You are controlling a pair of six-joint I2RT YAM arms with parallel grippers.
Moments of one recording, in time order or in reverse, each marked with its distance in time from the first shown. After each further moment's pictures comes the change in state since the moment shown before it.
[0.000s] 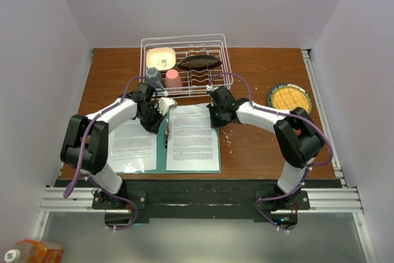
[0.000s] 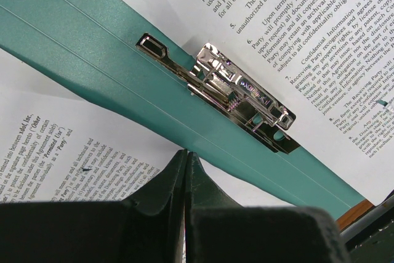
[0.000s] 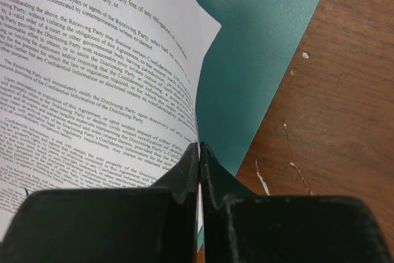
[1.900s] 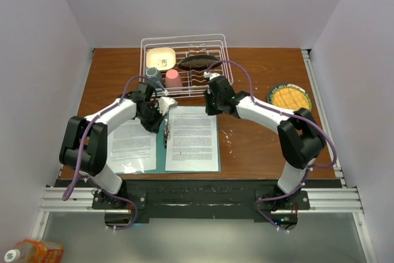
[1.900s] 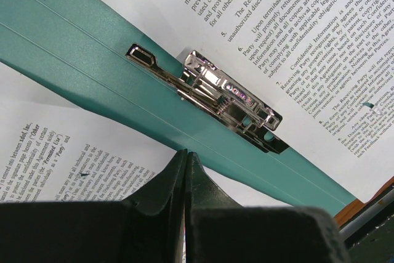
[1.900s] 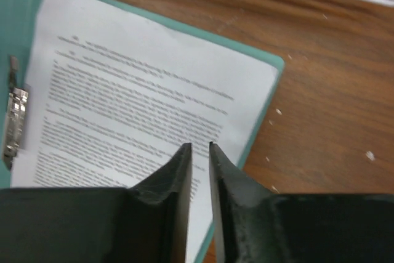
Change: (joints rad) left arm 0.000 -0.017 0.000 -0.003 0.023 0.011; right arm 0.000 -0.042 0.091 0.027 0.069 -0.041
